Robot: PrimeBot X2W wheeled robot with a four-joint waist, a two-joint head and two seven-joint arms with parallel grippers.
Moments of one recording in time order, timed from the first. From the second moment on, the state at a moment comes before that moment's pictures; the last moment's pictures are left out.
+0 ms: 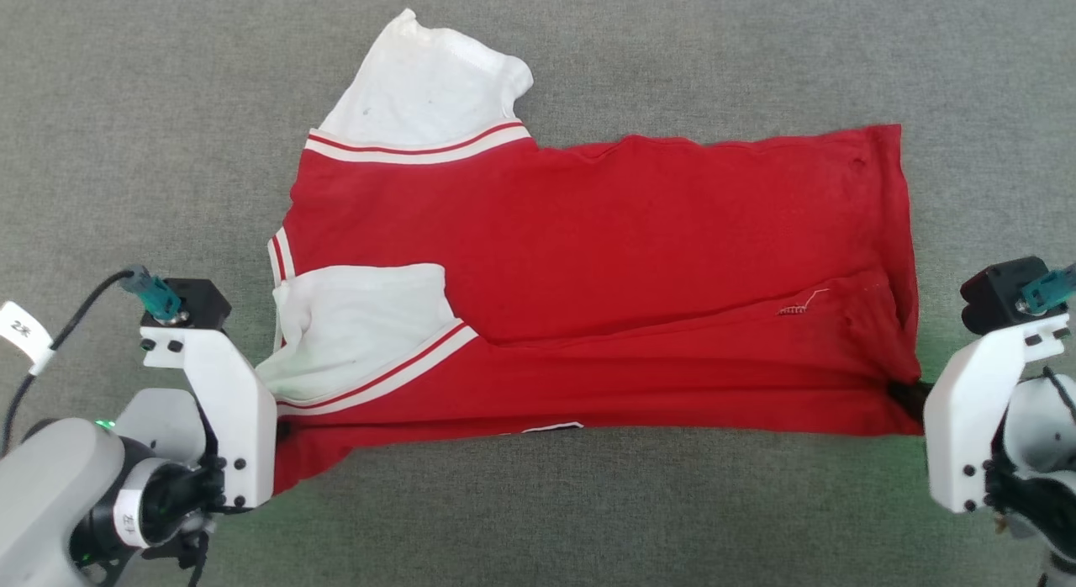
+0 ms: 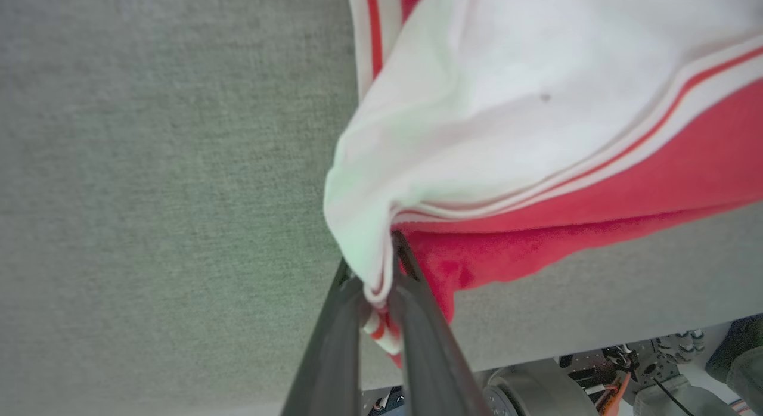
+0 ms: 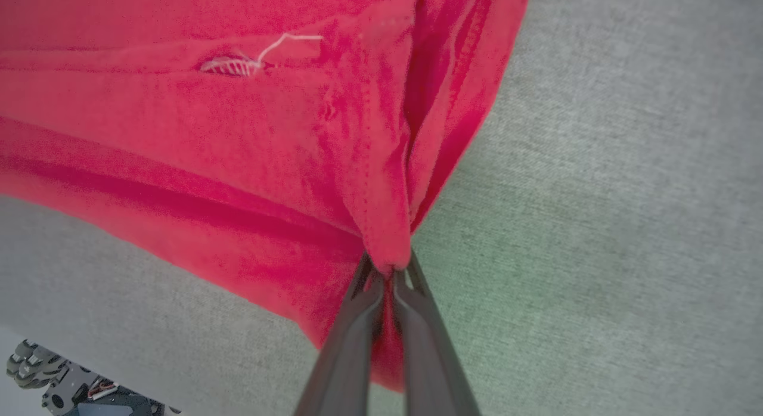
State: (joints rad) left arm -0.50 0.91 -0.76 -0.12 -1.13 0.45 0.82; right arm -0.17 -0.28 -0.06 -0.27 0.41 0.13 1.18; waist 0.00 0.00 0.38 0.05
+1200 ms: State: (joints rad) left arm -0.90 0.92 -0.69 0.21 -0.95 0.15 0.70; right arm -0.29 -0.09 0.00 -0.21 0.21 0.13 0.21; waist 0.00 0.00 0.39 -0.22
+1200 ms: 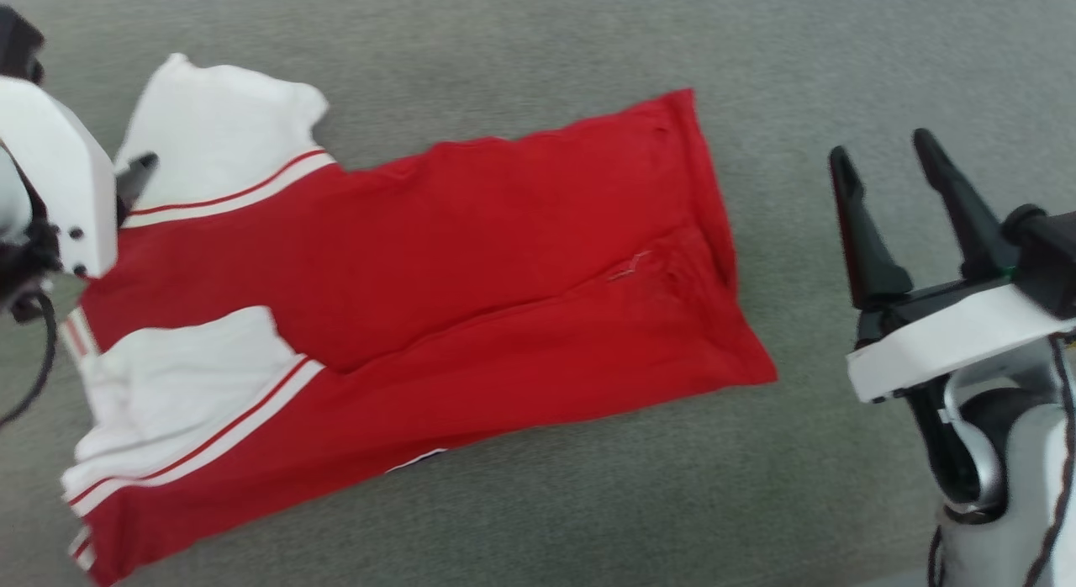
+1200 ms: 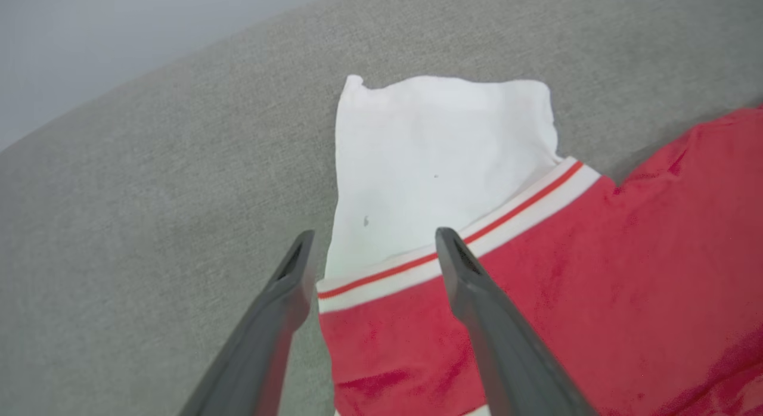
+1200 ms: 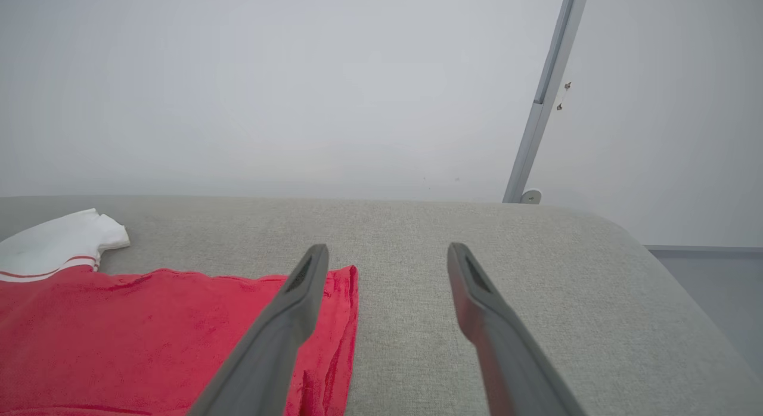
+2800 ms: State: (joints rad) left arm -1.37 0.56 -0.81 0.92 -0.85 -0.04 0.80; right arm -0.92 -0.21 0.35 0.40 0.44 0.13 0.73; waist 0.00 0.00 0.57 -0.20
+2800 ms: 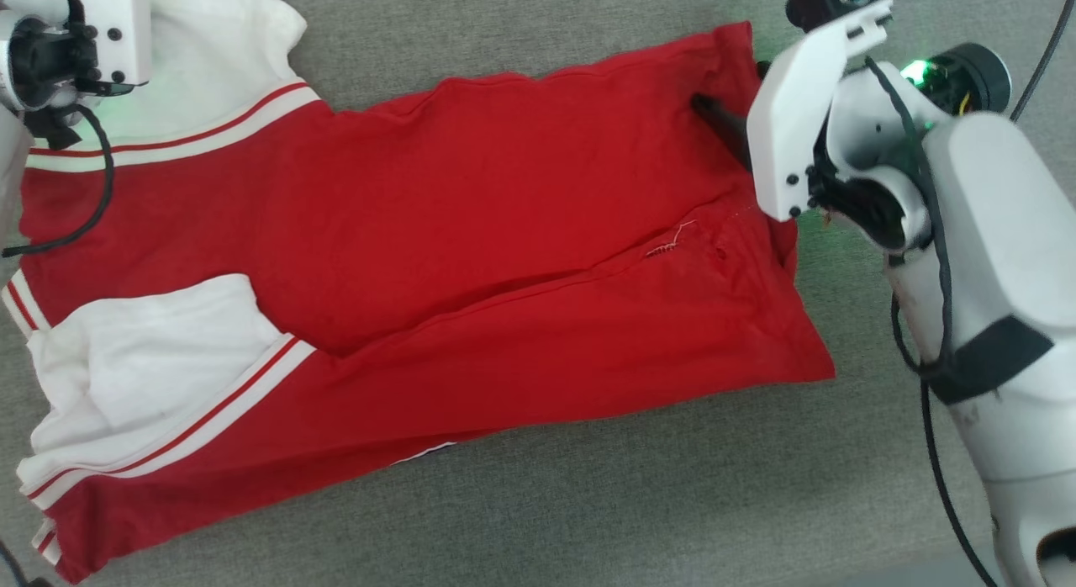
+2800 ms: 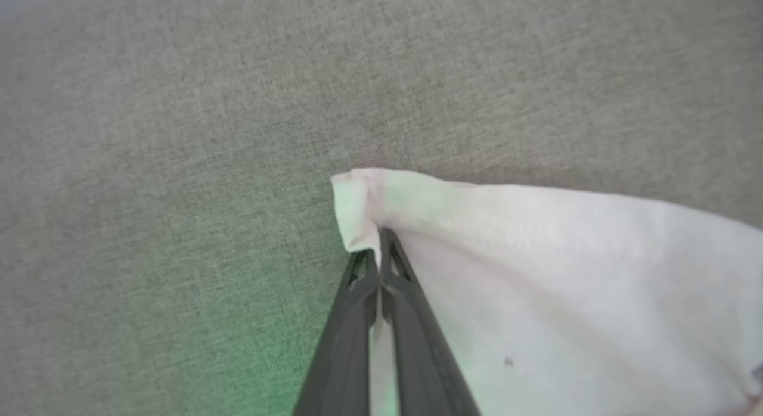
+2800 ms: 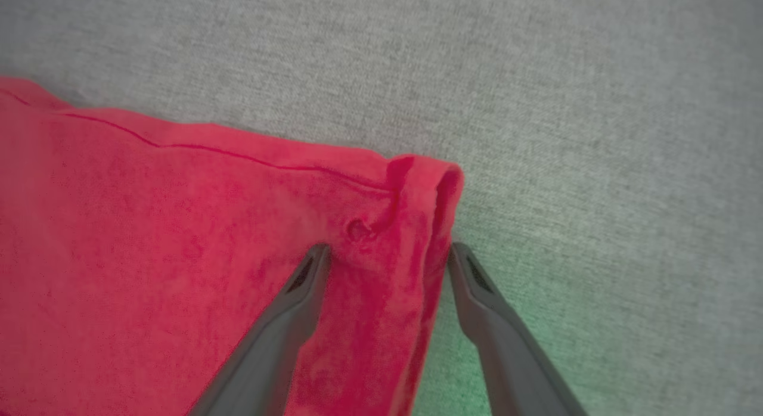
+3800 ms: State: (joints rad) left arm -1.33 0.56 -0.82 0.79 -0.88 -0.04 0.83; right arm -0.79 -0.44 0.34 0.23 0.52 0.13 0.77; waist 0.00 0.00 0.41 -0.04
